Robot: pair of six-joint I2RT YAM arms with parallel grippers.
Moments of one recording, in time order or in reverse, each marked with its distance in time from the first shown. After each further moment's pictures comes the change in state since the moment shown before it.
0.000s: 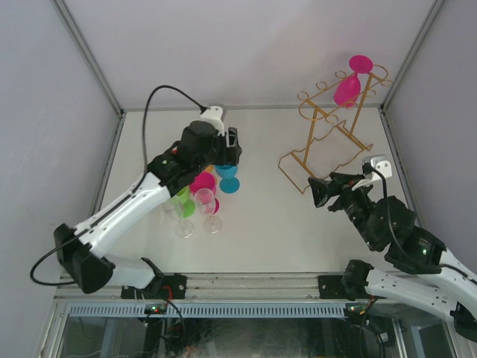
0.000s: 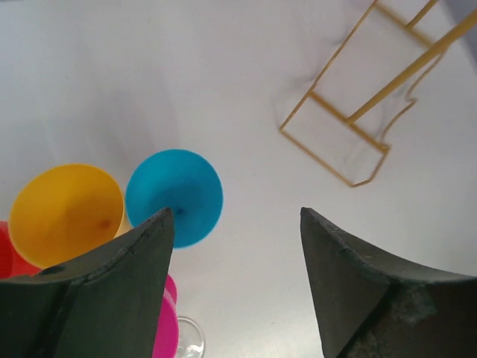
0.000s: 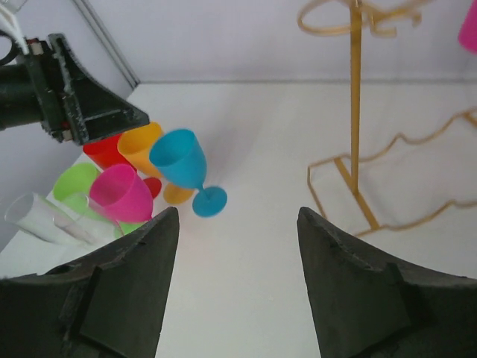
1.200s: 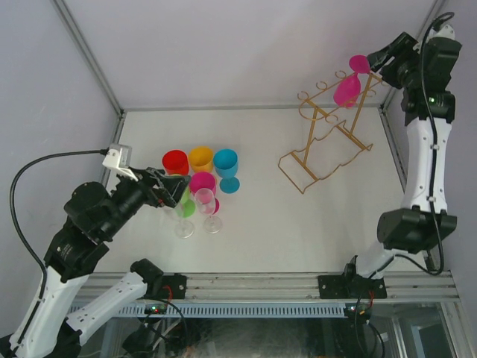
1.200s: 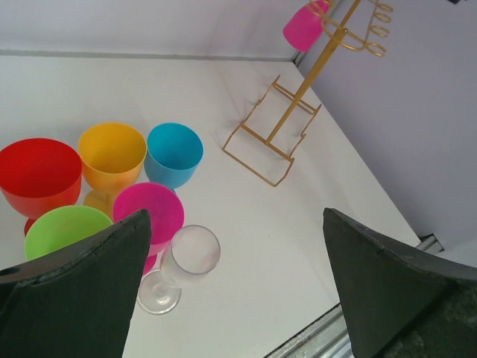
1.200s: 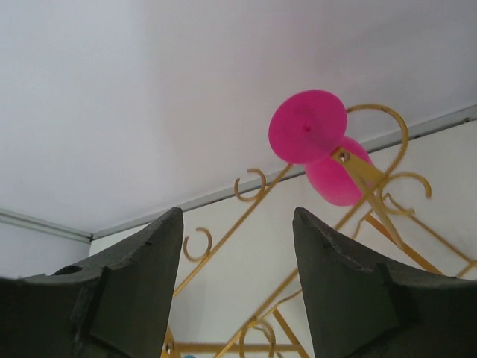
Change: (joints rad) left arm 0.123 -0.798 -0.210 -0.177 0.202 -0.088; right arm -1.235 1.069 1.042 -0.037 -0.925 0.171
